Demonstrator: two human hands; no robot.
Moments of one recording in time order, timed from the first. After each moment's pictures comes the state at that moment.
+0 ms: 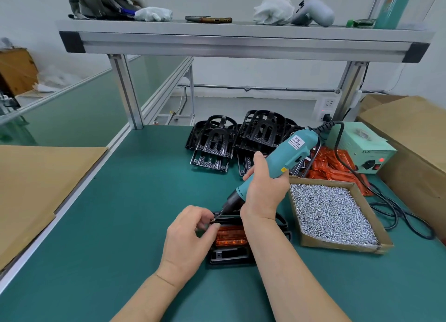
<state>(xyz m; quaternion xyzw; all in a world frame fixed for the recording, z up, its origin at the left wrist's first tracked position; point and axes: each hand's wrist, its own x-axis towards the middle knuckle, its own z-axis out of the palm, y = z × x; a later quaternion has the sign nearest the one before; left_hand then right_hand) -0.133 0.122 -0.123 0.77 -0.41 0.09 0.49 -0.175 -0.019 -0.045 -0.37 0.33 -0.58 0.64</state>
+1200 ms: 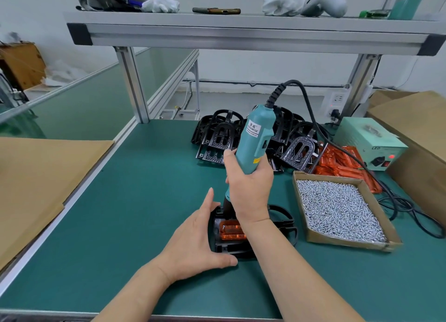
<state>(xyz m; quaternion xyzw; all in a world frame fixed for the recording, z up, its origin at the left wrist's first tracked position) -0.123 0.140 -0.116 0.79 -0.48 -0.18 0.33 -0.169 0.010 -0.045 -0.60 0.23 -0.53 0.55</state>
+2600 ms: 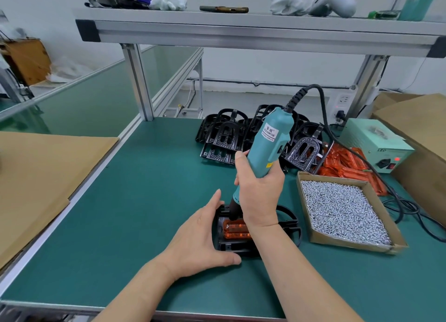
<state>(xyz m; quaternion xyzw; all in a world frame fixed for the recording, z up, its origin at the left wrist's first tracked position) -0.122 0.140 -0.119 0.80 -0.47 -0.18 0.33 -0.179 0.011 -0.047 -0.58 0.22 -0.55 0.56</state>
